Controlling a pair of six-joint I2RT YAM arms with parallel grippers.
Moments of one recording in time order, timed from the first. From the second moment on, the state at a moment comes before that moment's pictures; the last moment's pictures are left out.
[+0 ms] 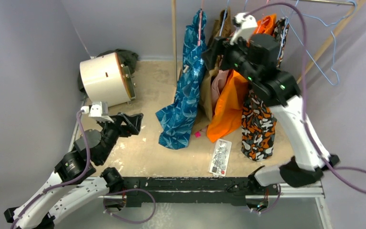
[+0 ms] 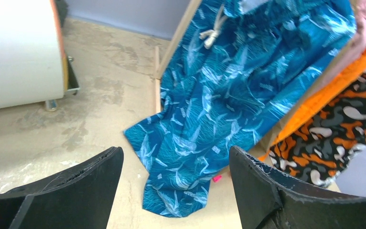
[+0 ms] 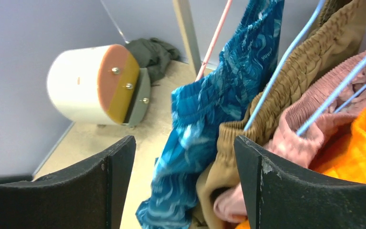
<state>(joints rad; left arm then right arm) -0.85 0.42 0.81 -0.47 -0.53 -0.48 0.58 1.46 1.99 -0.71 0.11 0.23</state>
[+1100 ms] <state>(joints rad) -0.85 0.89 0.92 -0.72 -0.80 -0.81 0.58 0.65 1.05 -0.58 0.33 0.56</state>
